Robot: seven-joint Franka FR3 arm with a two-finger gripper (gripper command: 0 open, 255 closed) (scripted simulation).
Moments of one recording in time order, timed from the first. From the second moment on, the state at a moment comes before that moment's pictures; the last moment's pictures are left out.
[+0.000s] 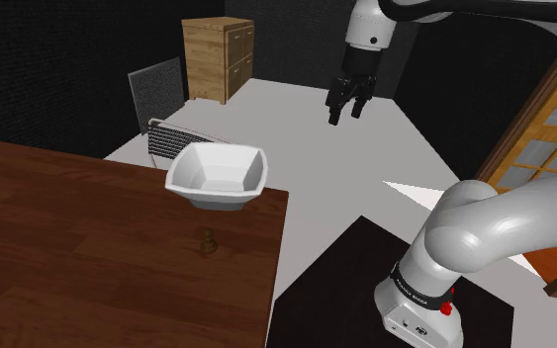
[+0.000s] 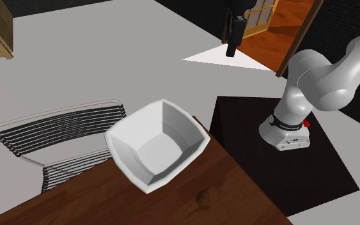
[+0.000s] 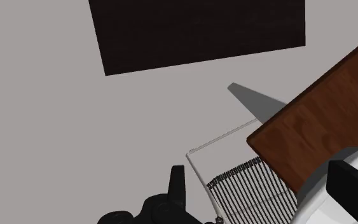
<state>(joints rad) 0.02 -0.77 -0.01 -2.34 -0.01 1.58 0.10</state>
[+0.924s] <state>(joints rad) 0.09 -0.67 0.24 -2.43 0.15 1.80 0.39</state>
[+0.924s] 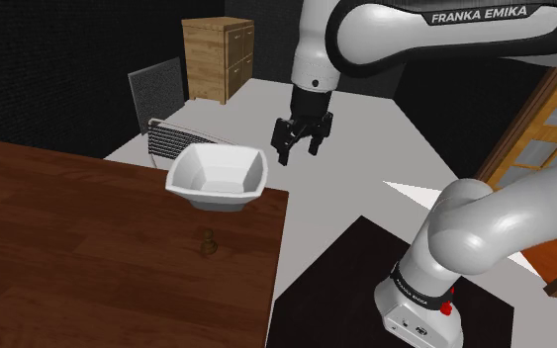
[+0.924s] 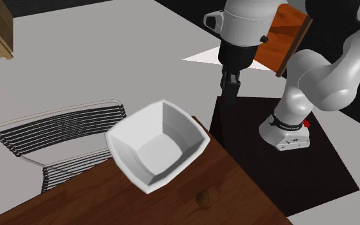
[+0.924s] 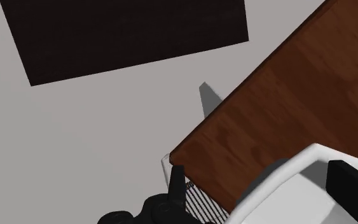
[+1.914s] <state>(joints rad) 0.11 -0.26 0.58 -2.29 0.16 2.11 0.80</state>
